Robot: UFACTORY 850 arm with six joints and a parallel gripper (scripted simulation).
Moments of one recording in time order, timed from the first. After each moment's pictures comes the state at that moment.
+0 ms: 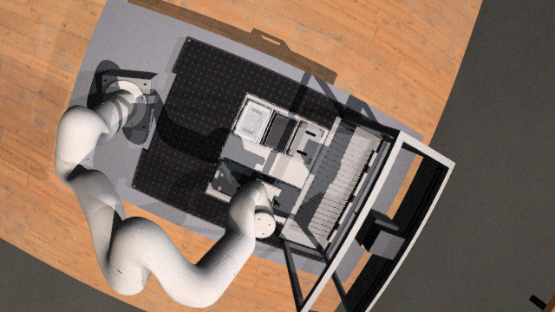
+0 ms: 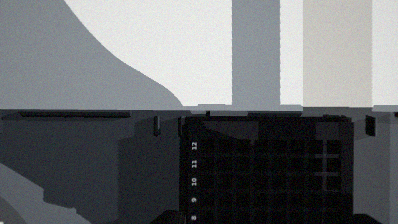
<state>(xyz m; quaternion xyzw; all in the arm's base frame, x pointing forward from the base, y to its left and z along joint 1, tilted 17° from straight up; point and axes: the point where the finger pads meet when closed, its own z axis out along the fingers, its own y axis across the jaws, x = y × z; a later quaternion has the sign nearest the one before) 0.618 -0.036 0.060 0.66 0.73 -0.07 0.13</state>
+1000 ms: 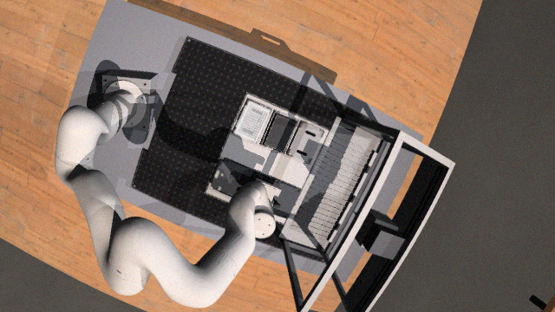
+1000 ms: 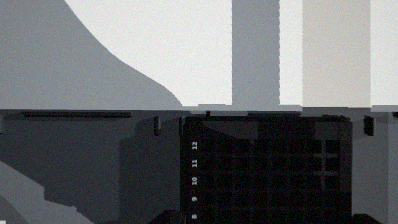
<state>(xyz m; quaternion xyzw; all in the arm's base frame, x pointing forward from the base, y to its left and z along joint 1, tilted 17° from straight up) 0.618 -0.035 0.062 0.66 0.73 -0.07 0.13</state>
